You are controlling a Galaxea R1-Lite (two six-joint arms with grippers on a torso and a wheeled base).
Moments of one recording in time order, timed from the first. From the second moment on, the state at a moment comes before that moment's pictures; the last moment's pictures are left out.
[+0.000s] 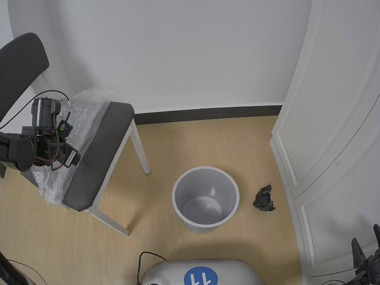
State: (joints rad) left arm -0.06 1.74 -0.98 -0.20 0.38 0.56; right arm 0.00 0.02 -0.02 0.00 -0.01 0.01
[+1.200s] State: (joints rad) left arm -0.08 1.60 -0.96 -0.15 0.34 0.55; right arm 0.00 0.02 -0.02 0.00 -0.01 0.01
